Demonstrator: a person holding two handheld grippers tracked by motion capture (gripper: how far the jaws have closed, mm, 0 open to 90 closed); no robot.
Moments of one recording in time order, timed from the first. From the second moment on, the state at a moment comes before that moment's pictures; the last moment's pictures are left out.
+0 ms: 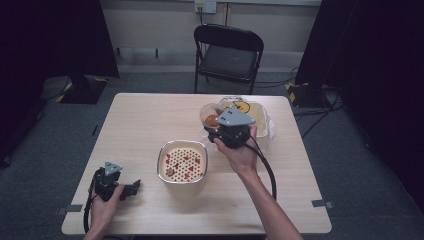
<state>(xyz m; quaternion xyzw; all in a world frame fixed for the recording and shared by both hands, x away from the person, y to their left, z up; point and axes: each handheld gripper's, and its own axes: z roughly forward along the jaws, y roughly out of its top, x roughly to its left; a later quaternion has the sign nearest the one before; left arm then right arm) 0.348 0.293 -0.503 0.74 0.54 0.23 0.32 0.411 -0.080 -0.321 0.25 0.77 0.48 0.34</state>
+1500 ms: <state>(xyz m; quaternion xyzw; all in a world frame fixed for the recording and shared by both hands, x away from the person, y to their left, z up) 0.348 0.292 -0.503 0.74 0.54 0.22 0.32 0.379 -0.013 -0.351 0.00 0.83 0.17 0.53</state>
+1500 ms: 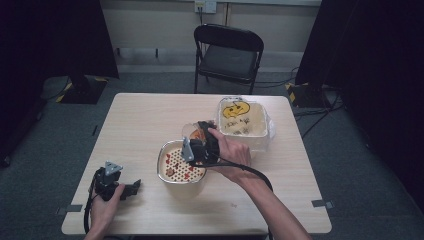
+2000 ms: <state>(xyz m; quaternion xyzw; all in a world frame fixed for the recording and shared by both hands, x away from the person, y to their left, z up) 0.348 0.292 -0.503 0.74 0.54 0.23 0.32 0.370 -0.004 -0.360 -0.07 0.80 0.08 0.59</state>
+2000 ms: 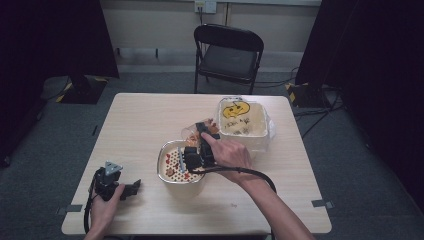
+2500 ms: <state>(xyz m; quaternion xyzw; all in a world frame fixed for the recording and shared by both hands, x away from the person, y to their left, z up) 0.348 0.292 -0.503 0.74 0.54 0.22 0.32 0.363 0.004 -0.372 -0.16 0.74 -0.01 0.65</state>
